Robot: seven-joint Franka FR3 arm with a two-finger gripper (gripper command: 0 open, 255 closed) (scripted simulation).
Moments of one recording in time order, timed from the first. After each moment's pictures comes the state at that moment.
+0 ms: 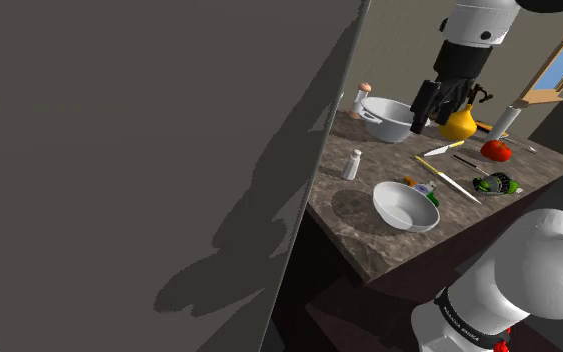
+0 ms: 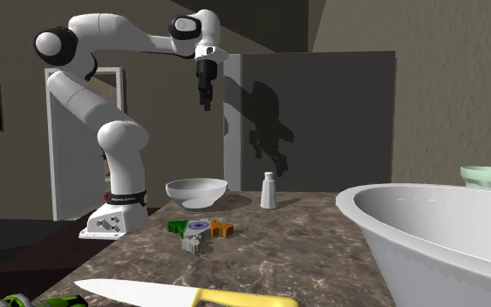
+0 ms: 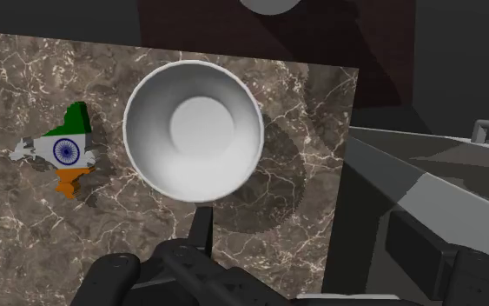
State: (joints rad) arm 0.01 -0.82 0.02 -2.34 -0.07 1.47 0.13
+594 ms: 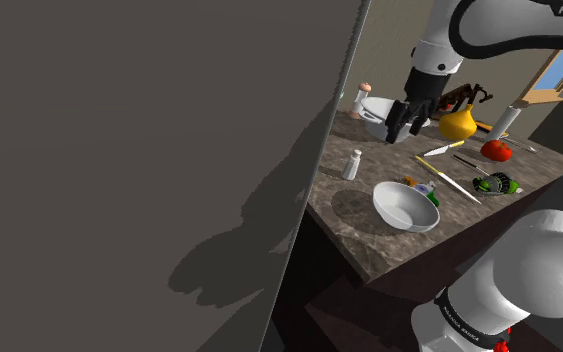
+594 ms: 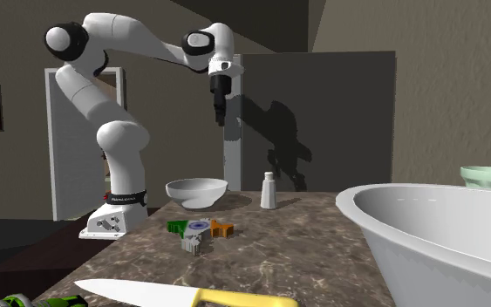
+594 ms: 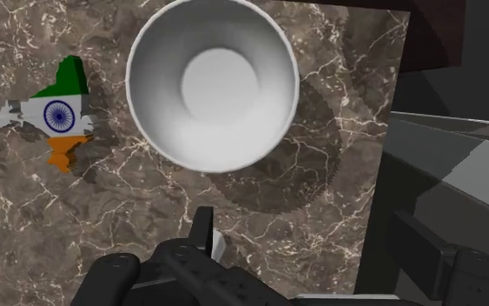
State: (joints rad) arm -0.02 -0.70 -0.04 -2.43 -0.13 1.71 0.08
